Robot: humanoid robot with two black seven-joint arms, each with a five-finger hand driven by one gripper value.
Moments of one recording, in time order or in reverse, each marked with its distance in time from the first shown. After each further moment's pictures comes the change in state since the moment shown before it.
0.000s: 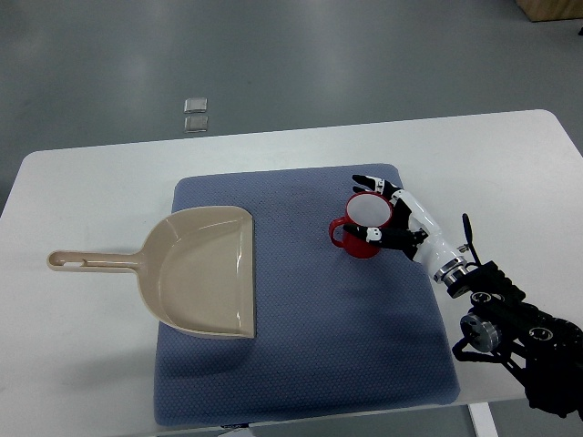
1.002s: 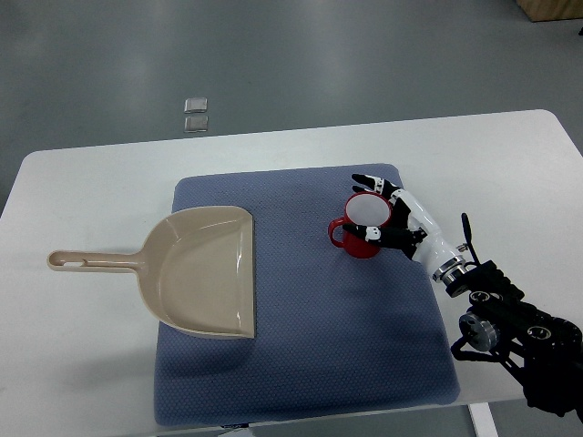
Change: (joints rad) left arm 0.000 0.000 0.000 0.000 0.000 0.000 0.000; right arm 0.004 0.009 -0.002 -0.005 0.002 -0.003 0.000
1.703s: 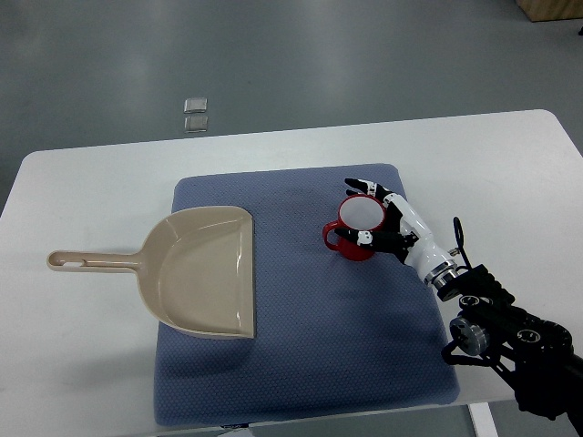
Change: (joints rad) left arm 0.000 0.000 0.000 0.000 0.000 0.000 0.000; right arm 0.000 0.032 -0.024 -0.006 -0.001 -0.043 0.000
